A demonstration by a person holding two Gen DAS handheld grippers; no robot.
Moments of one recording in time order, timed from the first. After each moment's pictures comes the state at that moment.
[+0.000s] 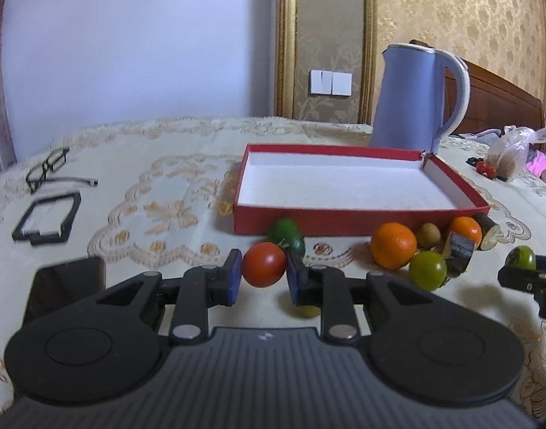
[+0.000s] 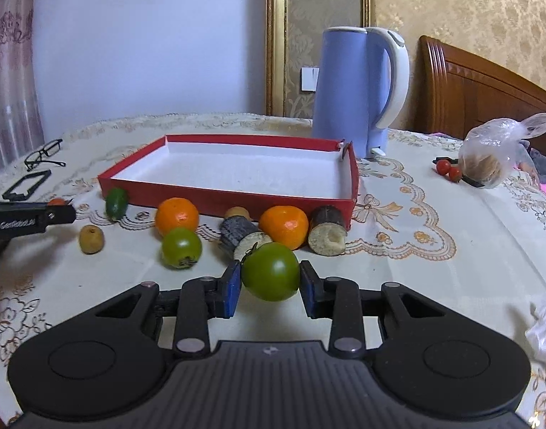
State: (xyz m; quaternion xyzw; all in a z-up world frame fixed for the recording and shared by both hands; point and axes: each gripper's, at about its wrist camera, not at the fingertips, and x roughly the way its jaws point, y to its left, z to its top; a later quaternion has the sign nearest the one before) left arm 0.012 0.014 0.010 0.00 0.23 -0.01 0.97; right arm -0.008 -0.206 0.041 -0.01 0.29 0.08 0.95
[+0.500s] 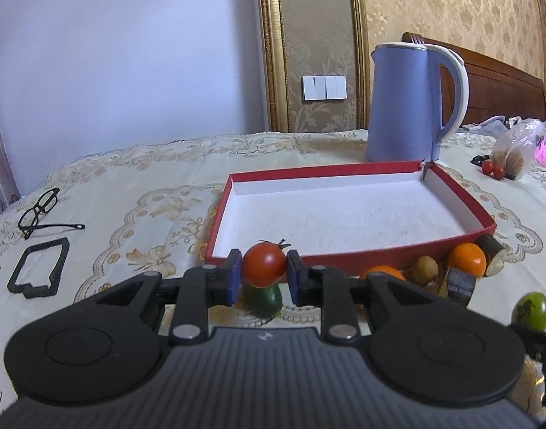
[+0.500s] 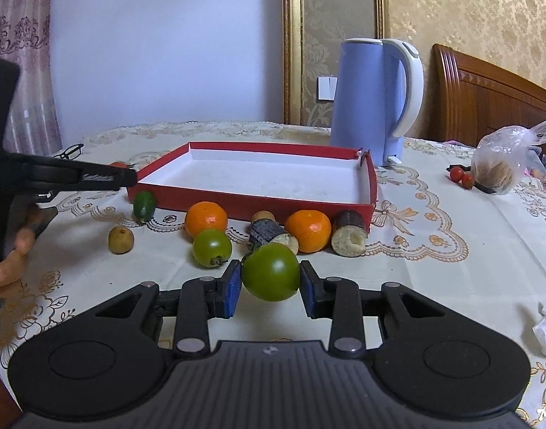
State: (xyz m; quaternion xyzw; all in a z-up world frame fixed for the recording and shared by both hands) left arm 0.051 -0.023 0.030 0.05 0.23 0.00 0.97; right arm -0.023 -0.199 0.048 -0.01 0.28 0.11 0.95
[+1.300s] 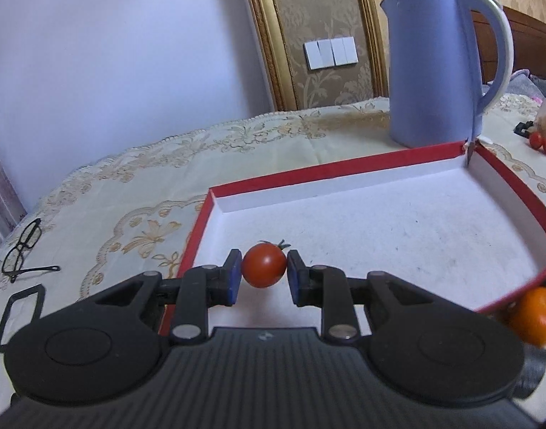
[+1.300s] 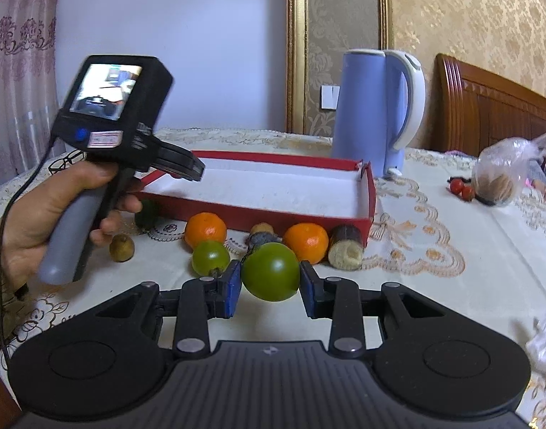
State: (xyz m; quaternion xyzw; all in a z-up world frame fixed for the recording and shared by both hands) left arm 0.163 -0.059 0.016 0.11 0.28 0.03 0.95; right arm -0.016 -0.201 0.057 -0.03 0.27 0.11 0.96
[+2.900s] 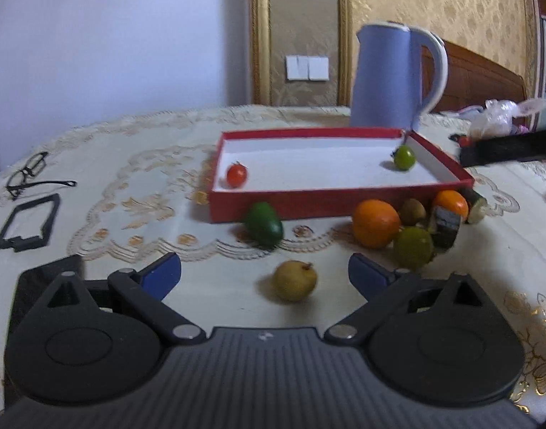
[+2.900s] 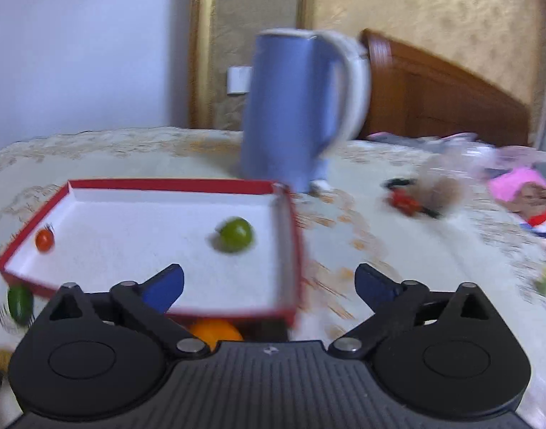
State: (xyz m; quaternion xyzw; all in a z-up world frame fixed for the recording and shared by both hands) left arm 0.018 0.007 -0.003 0.03 0.26 -0.05 0.96; right arm 0.069 -0.218 0.074 -0.02 0.29 -0.06 0.95
